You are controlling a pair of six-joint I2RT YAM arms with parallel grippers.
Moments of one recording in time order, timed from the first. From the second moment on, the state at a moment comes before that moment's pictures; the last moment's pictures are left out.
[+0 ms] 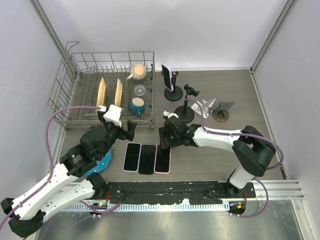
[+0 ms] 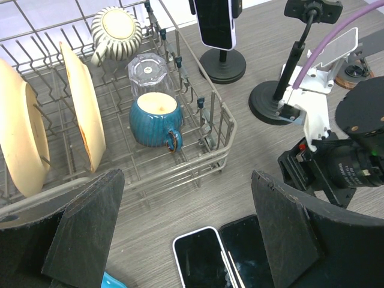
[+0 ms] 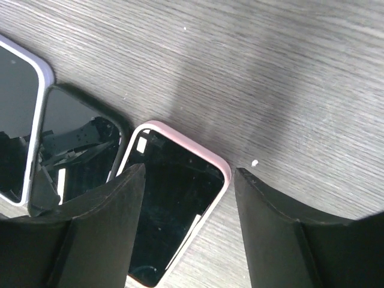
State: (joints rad) left arm -0.84 0.64 0.79 -0.33 -0.44 -0.05; right arm 0.88 1.64 0.90 -0.22 0.04 0.58
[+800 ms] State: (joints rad) left arm -0.84 0.56 0.77 -0.30 -0.52 -0.04; right arm 0.54 1.60 1.61 -0.44 0.17 0.24
